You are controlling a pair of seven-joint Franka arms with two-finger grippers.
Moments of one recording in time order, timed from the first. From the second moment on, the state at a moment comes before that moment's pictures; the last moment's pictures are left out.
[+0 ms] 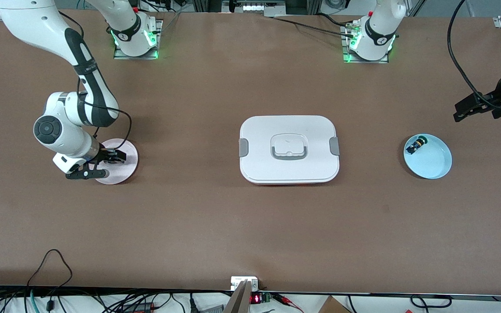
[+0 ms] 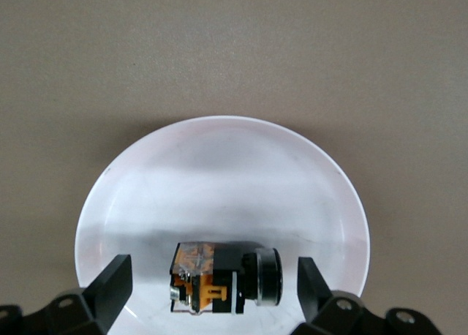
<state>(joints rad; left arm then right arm) 0.04 0.01 -0.01 -1.63 0.03 1.64 -0.06 0.13 0.43 -0.11 -2.08 -0.02 2.46 -0.04</state>
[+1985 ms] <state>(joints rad) 0.04 0.01 -0.01 -1.63 0.03 1.64 -0.06 0.15 0.33 -0.03 -1.99 -0.02 2.30 -0.18</state>
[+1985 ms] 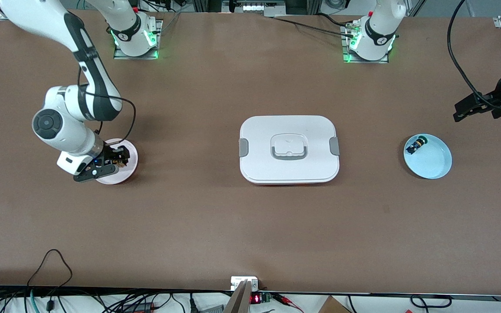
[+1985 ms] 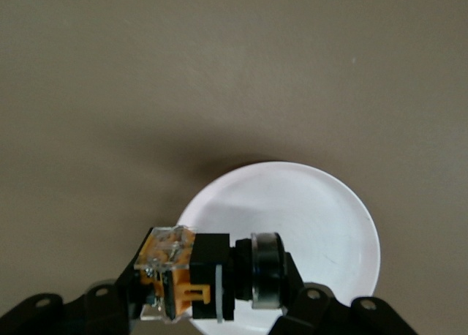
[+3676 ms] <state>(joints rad) 0.04 0.20 -0.16 -1.92 -1.54 1.74 0.05 0.38 0.31 0.03 -1.63 1.36 2.01 -1.55</state>
